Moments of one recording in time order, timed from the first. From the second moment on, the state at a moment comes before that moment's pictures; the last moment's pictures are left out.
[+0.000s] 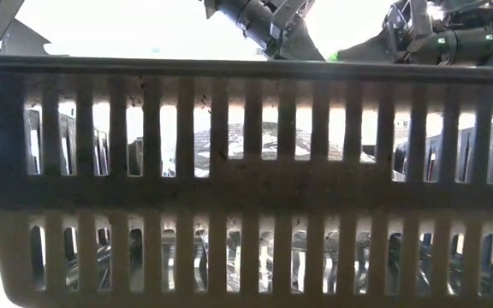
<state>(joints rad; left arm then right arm) 0.13 1.90 1.71 -0.39 0.08 0.13 -0.17 0.88 0.27 0.62 -0.03 0.08</state>
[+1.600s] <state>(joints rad) 0.13 1.90 1.71 -0.41 0.08 0.13 -0.16 0.99 0.27 0.76 0.00 0.11</state>
